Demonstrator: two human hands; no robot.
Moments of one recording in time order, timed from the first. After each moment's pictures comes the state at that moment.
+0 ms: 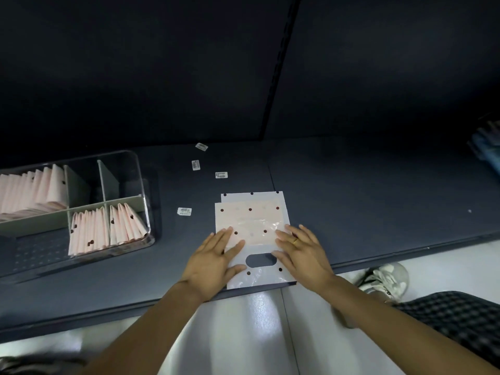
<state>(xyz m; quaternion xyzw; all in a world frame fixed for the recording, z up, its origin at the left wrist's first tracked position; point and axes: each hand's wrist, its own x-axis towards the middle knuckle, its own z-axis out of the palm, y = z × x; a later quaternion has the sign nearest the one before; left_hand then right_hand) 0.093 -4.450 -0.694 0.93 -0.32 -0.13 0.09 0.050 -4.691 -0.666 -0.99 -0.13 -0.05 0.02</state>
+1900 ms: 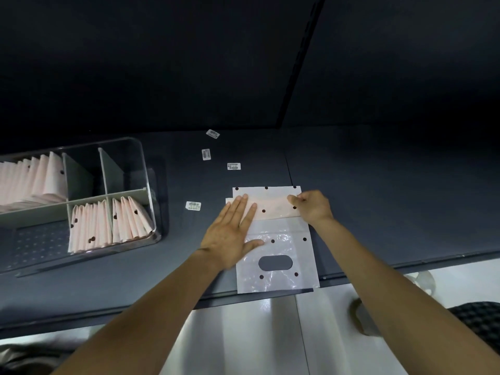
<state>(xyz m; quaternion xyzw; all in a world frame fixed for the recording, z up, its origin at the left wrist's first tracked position) 0.148 -4.471 -0.706 0.94 -0.32 -0.14 0.03 0.170 -4.688 -0.674 -0.88 0.29 0.14 0.35</state>
